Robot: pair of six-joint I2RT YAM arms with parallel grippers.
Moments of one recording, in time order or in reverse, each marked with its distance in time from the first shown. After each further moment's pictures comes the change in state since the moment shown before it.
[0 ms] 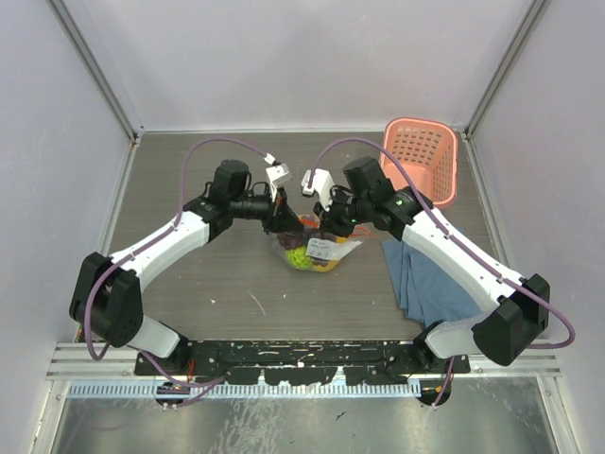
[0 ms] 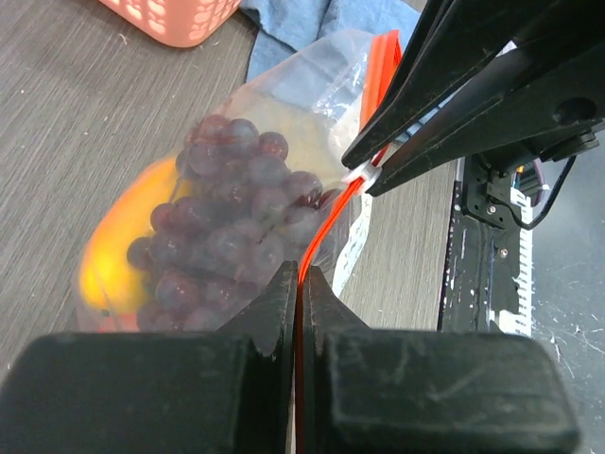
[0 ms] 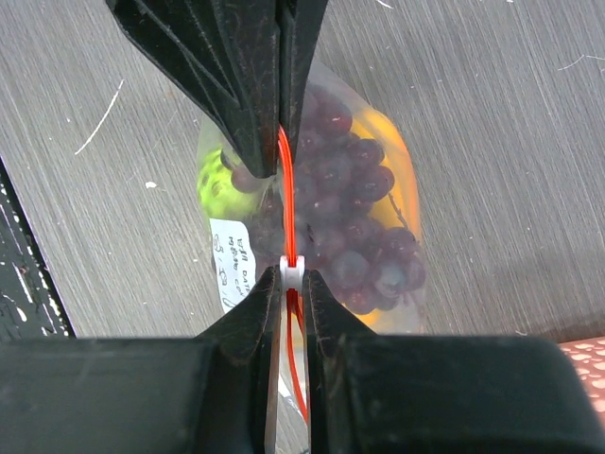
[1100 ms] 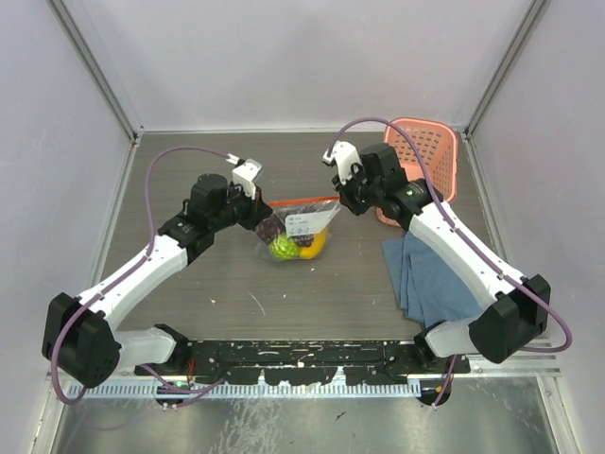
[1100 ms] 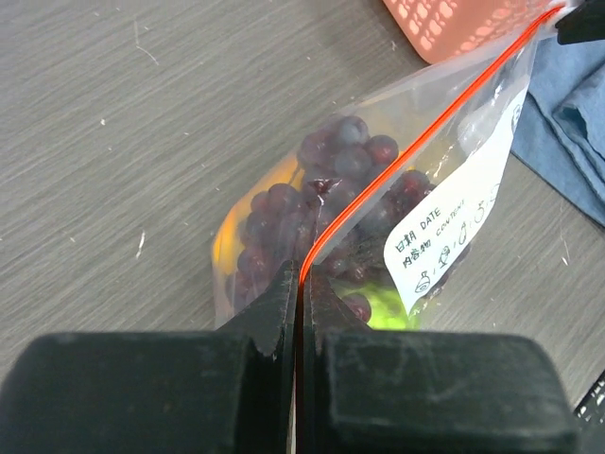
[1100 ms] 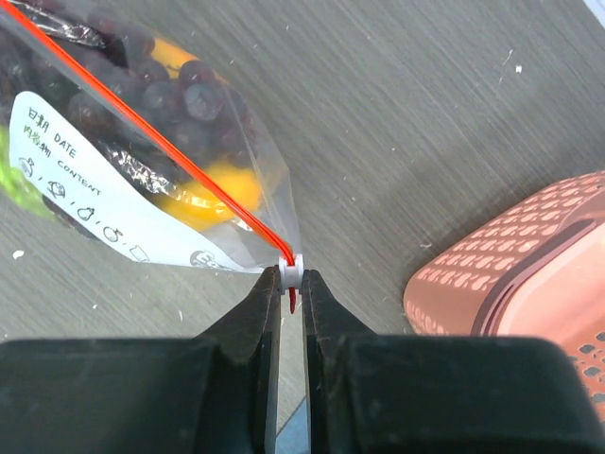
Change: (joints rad) left arm 0.008 -0.259 -0.154 -0.015 -0.617 -0.077; right arm -0.120 -0.005 0.011 0.060 0.262 0.138
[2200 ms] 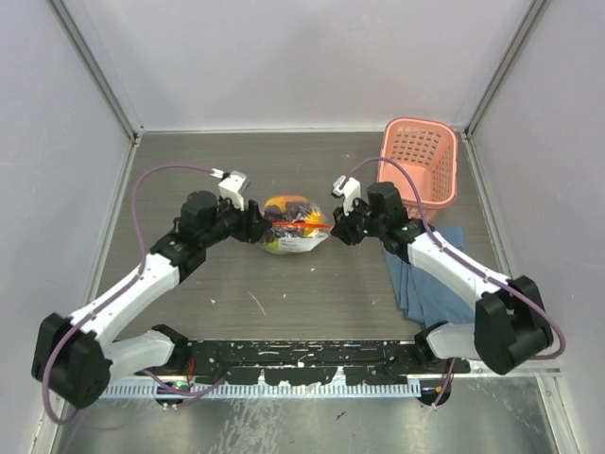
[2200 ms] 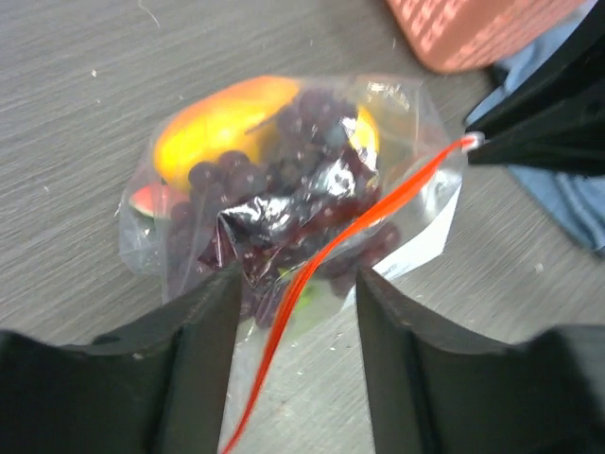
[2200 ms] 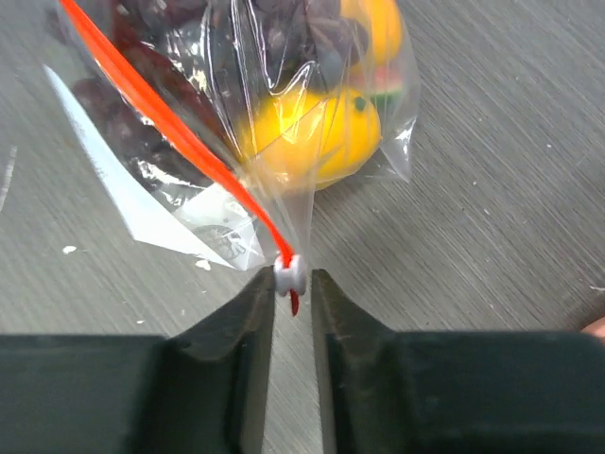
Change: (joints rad) left arm 0.016 -0.070 -0.164 0.109 -0.001 -0.109; right arm -0.052 -0.018 -0.452 0.492 -0.266 0.099
